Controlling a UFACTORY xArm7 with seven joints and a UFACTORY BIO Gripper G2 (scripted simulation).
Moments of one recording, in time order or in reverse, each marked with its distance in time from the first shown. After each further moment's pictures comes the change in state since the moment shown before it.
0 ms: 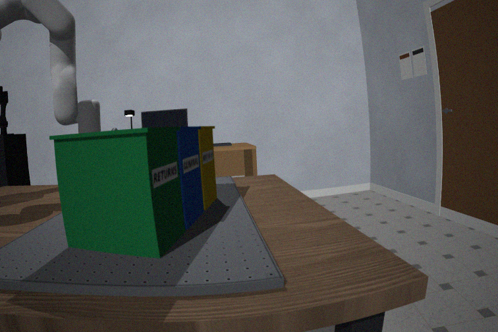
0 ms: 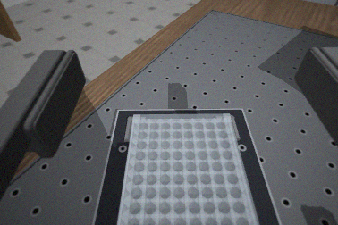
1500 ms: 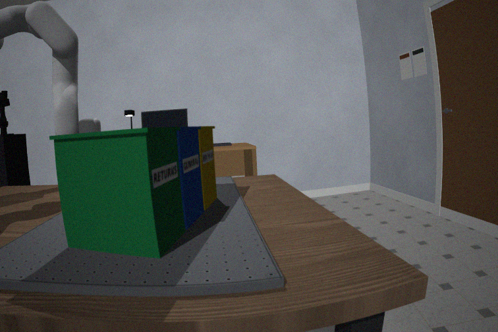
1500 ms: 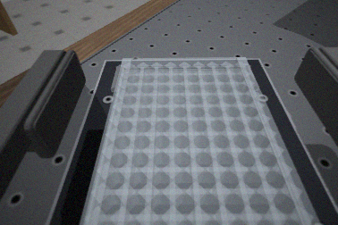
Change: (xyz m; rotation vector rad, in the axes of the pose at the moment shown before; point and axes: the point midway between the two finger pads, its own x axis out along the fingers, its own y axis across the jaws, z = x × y) arm 0.000 0.000 -0.057 0.000 0.000 0.000
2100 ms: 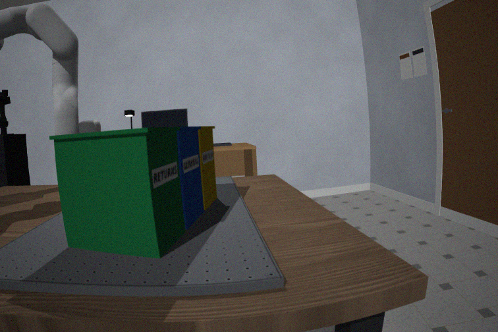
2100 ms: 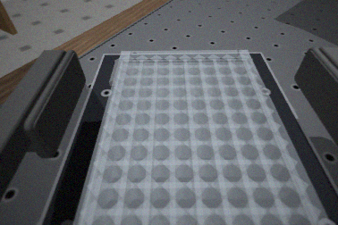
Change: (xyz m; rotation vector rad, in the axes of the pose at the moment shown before) arm 0.000 0.000 -0.006 0.000 0.000 0.000
